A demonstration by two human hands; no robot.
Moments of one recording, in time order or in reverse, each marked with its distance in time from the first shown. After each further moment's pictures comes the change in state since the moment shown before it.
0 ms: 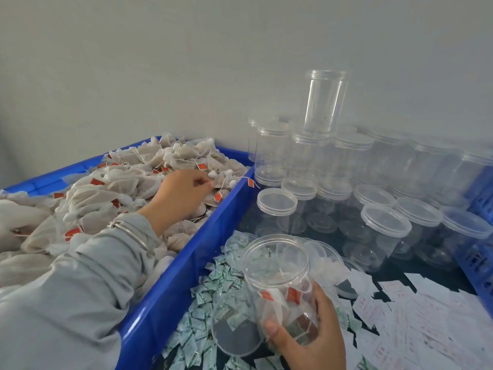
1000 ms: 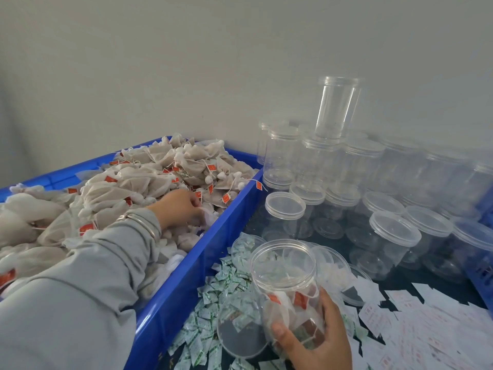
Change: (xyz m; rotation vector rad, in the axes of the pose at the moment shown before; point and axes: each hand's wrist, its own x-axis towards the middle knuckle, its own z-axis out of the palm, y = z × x) left_hand 0.013 -0.052 0.009 0.186 -0.333 -0.199; right_hand 0.004 -0.001 -0.002 0.002 -0.009 0.013
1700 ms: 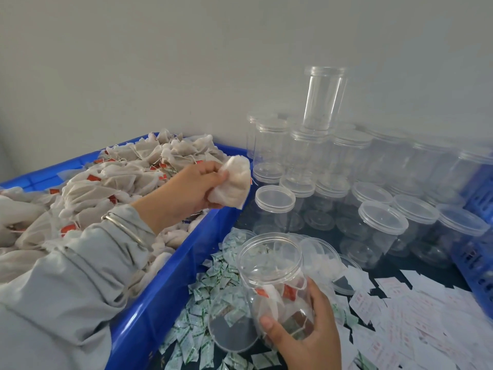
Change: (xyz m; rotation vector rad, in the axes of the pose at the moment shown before) left_hand -0.038 0.065 -0.012 -1.071 -0.168 0.216; right_hand -0.003 0.002 0.000 0.020 0.022 0.018
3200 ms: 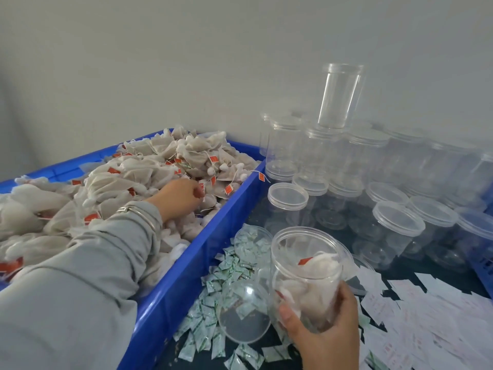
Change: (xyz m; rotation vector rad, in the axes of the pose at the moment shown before) left_hand 0.016 -0.041 -0.059 1.206 0.171 -0.155; right_hand -0.002 -0.001 0.003 0.053 0.142 -0.021
